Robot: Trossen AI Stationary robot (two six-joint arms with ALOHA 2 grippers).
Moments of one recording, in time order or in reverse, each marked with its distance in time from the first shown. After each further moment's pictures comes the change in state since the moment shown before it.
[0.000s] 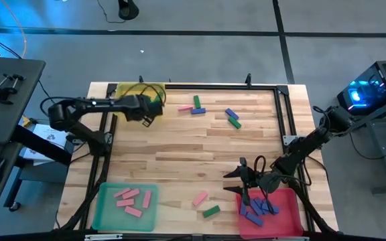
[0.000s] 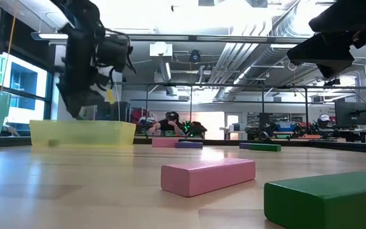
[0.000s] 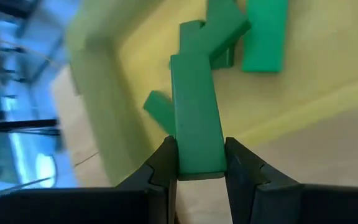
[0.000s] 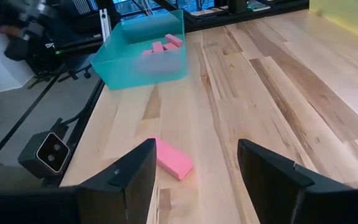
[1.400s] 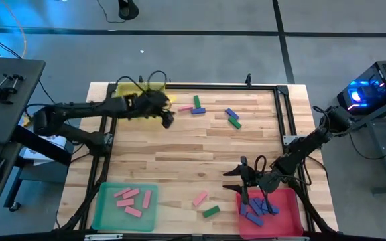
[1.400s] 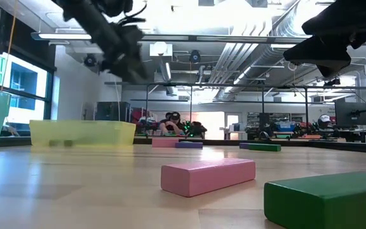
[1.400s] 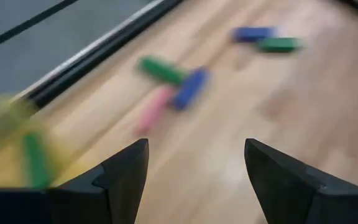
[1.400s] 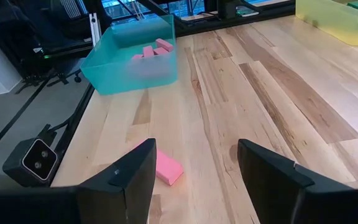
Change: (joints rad) left arm -0.083 -0.217 0.000 0.695 0.449 0.322; right arm -0.002 0.000 0.000 0.000 0.043 -0.003
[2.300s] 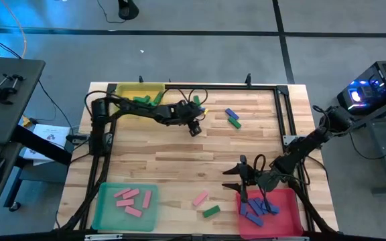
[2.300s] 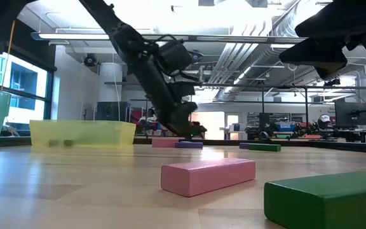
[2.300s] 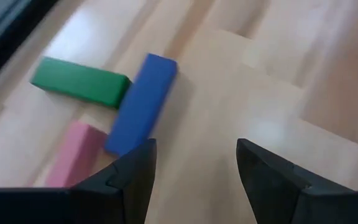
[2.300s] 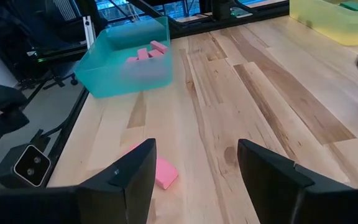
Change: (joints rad) left arm -0.046 0.699 0.259 0.297 -0.040 0.210; right arm -0.018 0.000 0.000 0.000 0.000 0.005
